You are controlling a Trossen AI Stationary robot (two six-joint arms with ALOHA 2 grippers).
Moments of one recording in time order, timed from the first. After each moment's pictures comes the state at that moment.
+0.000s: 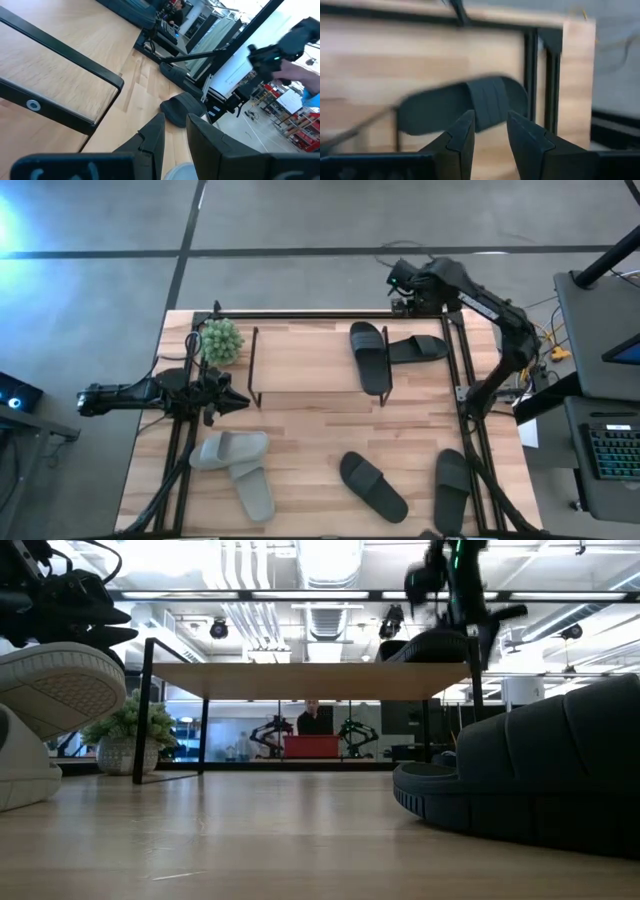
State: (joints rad) left arm 0.01 0.04 0.11 -0.23 0.12 -0.62; right arm -0.72 1.66 1.65 -1.56 0.33 0.81
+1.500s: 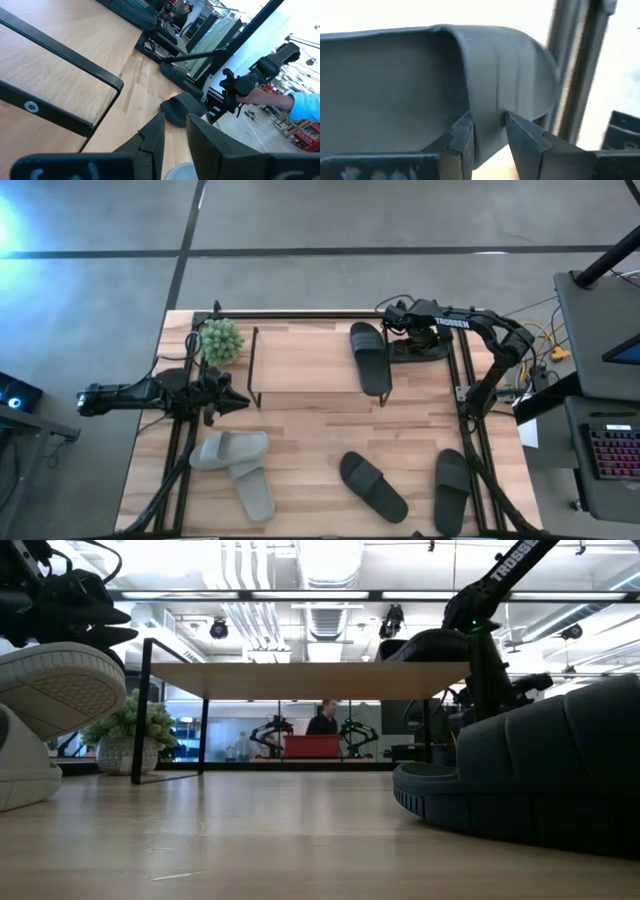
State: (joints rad) left arm 0.01 0.04 0.11 -0.23 0.12 -0.62; right arm -0.72 1.70 1.07 -1.14 0.41 0.73
